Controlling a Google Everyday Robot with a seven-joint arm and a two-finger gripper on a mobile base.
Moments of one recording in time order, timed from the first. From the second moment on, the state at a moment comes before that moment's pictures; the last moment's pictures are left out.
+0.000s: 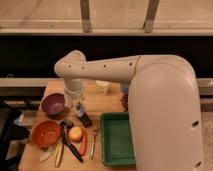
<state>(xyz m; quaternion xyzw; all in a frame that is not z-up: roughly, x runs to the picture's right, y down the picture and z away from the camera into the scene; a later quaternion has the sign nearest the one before) -0.143 0.080 0.743 -0.34 0.08 0.32 0.88</state>
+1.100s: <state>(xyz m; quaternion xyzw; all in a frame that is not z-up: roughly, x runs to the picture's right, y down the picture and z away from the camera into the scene) -0.263 0.198 0.729 -0.43 0.03 0.16 0.89</state>
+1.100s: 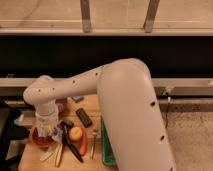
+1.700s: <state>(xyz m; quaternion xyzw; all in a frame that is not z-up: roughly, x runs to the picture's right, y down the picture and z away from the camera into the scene) -0.288 0.198 0.746 -0.44 0.04 0.12 0.89</state>
